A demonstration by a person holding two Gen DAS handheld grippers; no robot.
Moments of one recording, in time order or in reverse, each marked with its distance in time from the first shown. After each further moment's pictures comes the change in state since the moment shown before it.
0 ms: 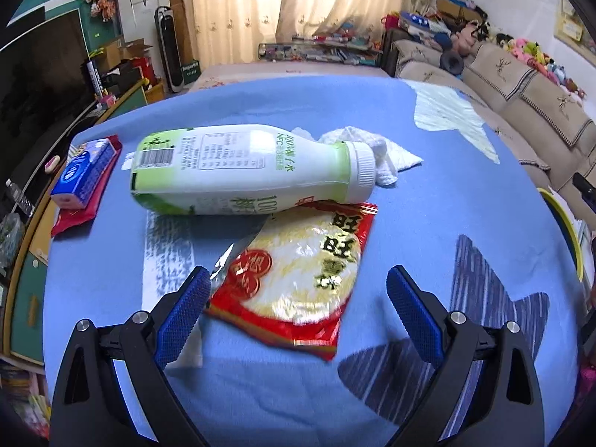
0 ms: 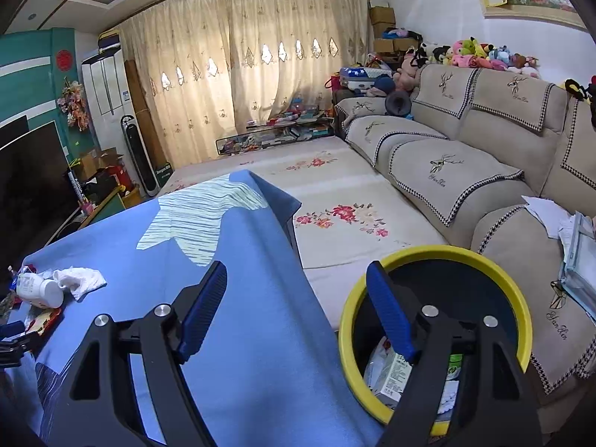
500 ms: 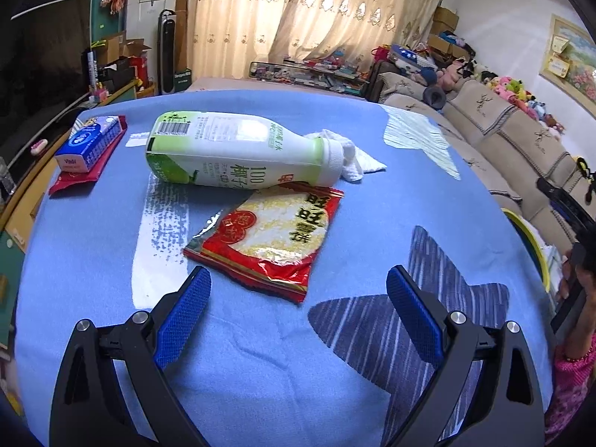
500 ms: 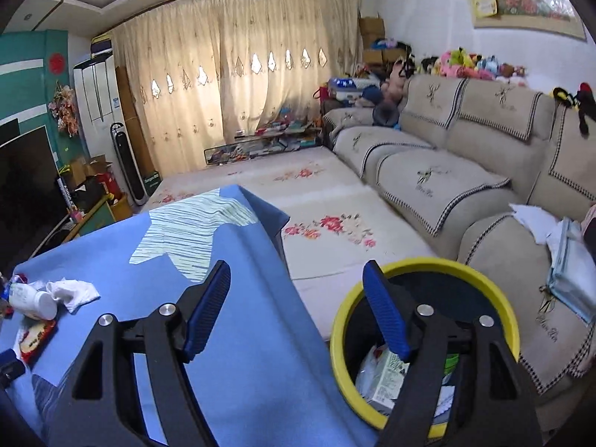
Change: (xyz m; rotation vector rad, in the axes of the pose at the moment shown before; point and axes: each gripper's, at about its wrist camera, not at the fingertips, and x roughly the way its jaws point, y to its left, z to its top) left arm -0.038 0.000 -0.042 -0.087 -0.113 -0.103; right arm -0.009 0.003 0.006 -0.007 -0.057 -0.063
